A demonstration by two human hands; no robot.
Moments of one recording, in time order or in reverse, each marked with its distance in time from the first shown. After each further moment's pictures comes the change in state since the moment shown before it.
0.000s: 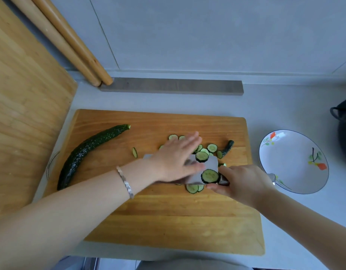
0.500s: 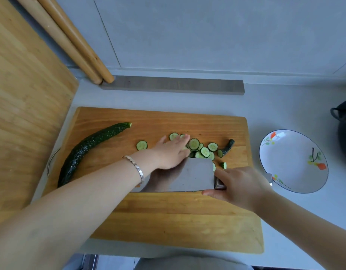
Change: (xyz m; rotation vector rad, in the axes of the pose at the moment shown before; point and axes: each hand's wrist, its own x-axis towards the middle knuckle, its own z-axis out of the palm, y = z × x) left_hand 0.019 -0.029 0.009 -0.145 -0.179 -0.202; right_hand -0.003 -0.008 -0.002 0.034 0.000 -0.091
